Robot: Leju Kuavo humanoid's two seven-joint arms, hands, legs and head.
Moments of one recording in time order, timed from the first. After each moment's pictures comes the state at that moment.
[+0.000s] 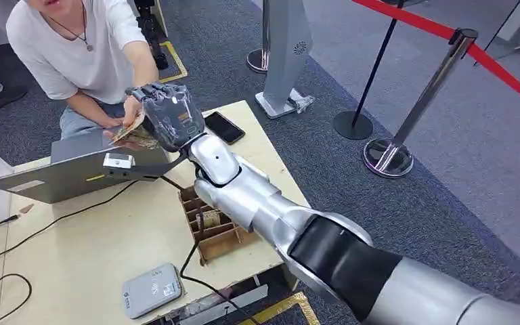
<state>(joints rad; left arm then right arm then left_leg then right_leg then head) -0.12 -0.21 0.96 -0.19 -0.80 0.57 -0.03 -0.89 0.13 0.50 -0.68 1.22 -0.62 -0.04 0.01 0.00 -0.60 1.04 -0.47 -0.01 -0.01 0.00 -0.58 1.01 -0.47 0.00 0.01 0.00</state>
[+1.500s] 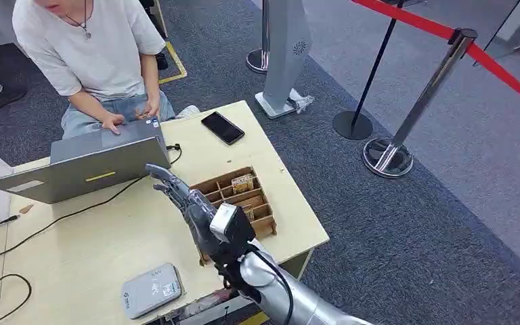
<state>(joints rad) -0.11 -0.22 1.00 -0.19 -0.76 0.58 -0.06 -0.19 0.09 0.48 -1.42 -0.07 0.05 -0.55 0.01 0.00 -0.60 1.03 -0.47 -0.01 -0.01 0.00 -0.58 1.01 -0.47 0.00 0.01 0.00</state>
